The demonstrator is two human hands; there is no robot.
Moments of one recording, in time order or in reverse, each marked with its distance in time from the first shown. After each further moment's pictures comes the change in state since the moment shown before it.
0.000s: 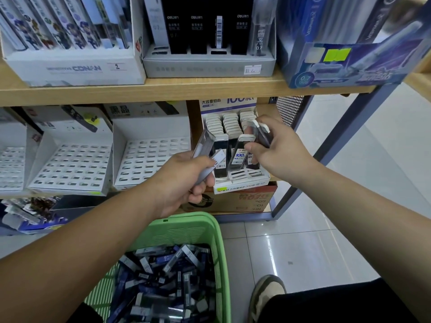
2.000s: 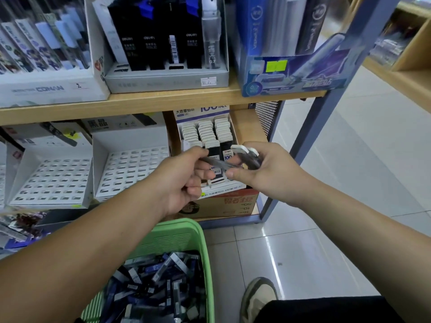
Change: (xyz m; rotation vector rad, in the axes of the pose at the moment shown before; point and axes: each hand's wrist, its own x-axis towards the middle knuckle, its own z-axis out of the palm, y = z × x) left_hand 0.011 0.021 0.050 -0.196 0.139 -0.156; right_hand -0.047 -0.008 -0.030 0.152 -0.138 0.032
